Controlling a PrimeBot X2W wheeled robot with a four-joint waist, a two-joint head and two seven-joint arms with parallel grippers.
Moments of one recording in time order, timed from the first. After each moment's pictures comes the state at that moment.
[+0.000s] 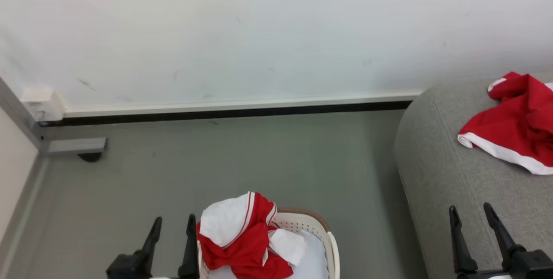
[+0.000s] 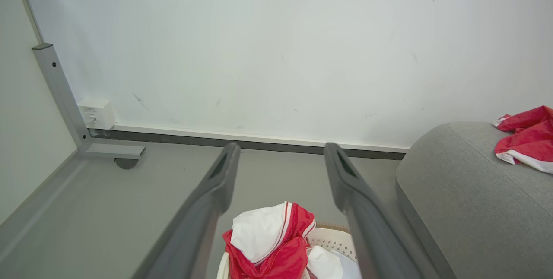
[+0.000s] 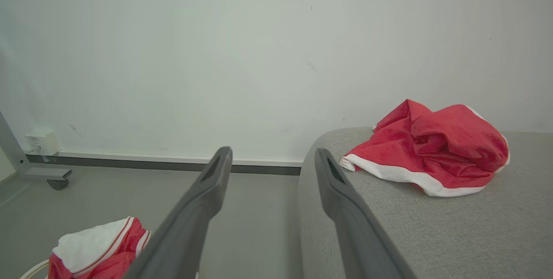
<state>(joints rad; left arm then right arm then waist) -0.03 0.10 -0.20 0.19 -0.26 0.11 -0.26 -0.05 -0.05 -0.04 0.25 0.11 0.13 -0.26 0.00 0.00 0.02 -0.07</state>
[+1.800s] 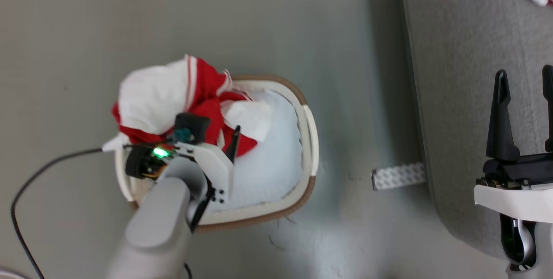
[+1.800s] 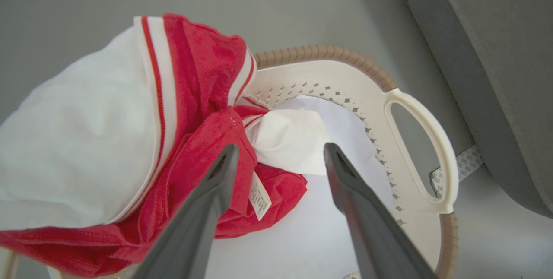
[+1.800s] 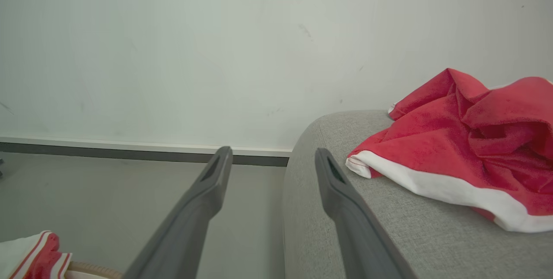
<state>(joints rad) -0.71 0.05 -0.30 0.78 -0.12 -0.07 -0.02 -0.33 -0.05 -0.06 -0.05 0.16 0.13 -0.26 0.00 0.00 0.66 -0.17</state>
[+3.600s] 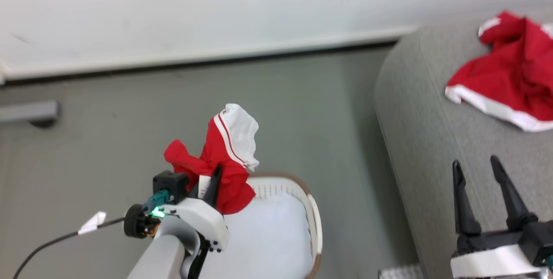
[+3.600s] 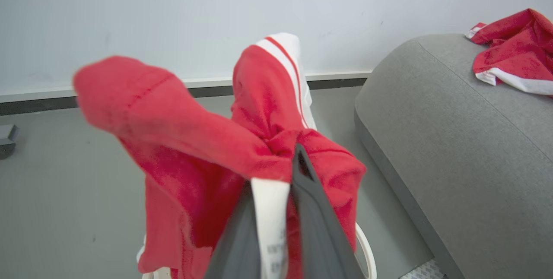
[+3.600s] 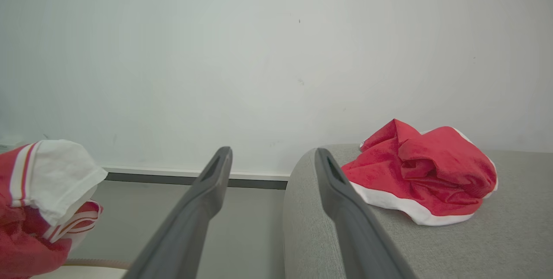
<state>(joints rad) -0.51 0.07 -0.29 0.76 -0.27 -0.08 -0.23 -0.13 -0.05 -0.02 0.10 0.11 0.13 -0.26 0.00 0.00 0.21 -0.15</state>
